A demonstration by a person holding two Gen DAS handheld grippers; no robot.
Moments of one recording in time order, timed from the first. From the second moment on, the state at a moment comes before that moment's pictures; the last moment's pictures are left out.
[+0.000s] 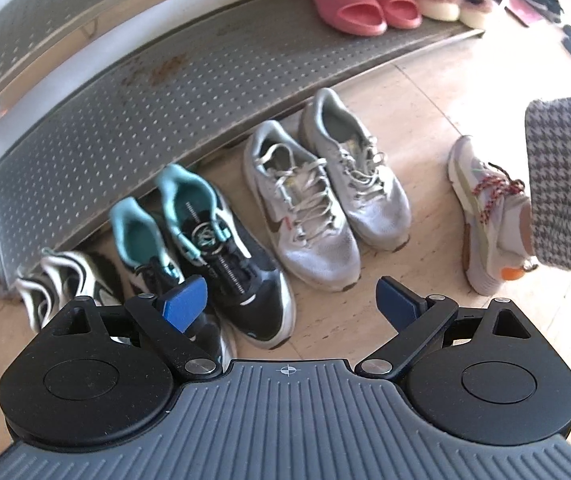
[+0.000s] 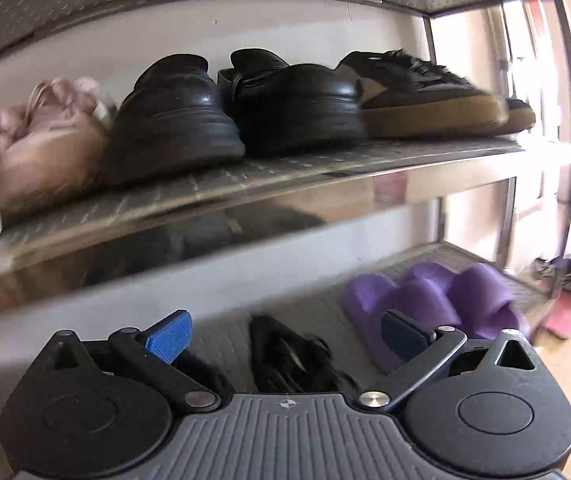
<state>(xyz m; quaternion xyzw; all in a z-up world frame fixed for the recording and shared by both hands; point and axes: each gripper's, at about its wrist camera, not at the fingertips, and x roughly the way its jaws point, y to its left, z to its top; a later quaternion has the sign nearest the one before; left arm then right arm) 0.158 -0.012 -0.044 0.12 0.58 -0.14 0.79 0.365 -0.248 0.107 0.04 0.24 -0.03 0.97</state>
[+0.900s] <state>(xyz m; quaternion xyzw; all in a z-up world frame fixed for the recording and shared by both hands) 0.147 0.024 -0.073 0.08 0.64 -0.08 0.76 0.382 -0.089 0.006 -0.36 0.20 0.20 0.89</state>
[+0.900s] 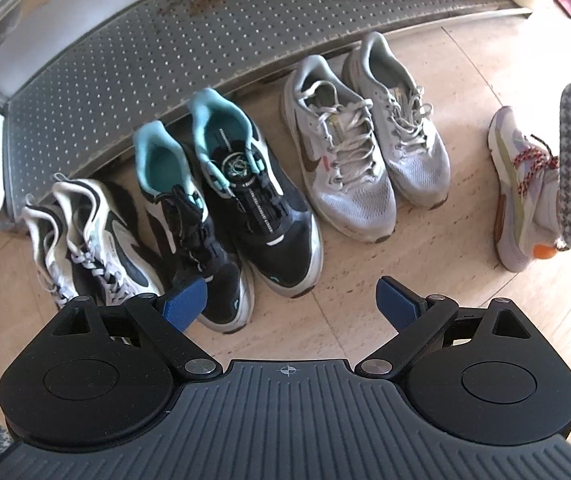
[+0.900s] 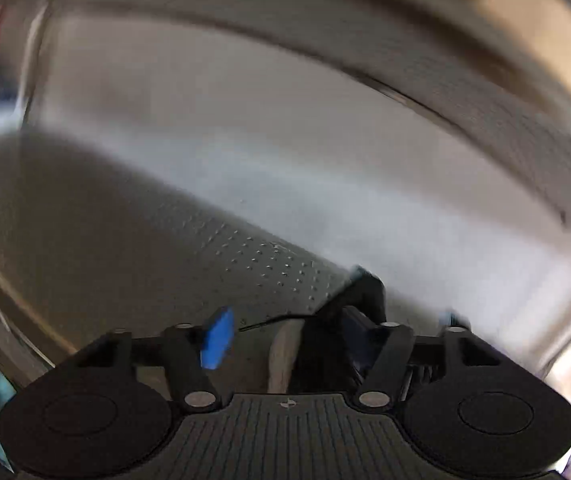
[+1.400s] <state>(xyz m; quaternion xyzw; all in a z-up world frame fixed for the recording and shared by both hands) 0.145 0.041 -0.065 0.05 0.64 -0.07 0.77 0.388 -0.044 -0.034 -0.55 0.13 0.12 0.82</state>
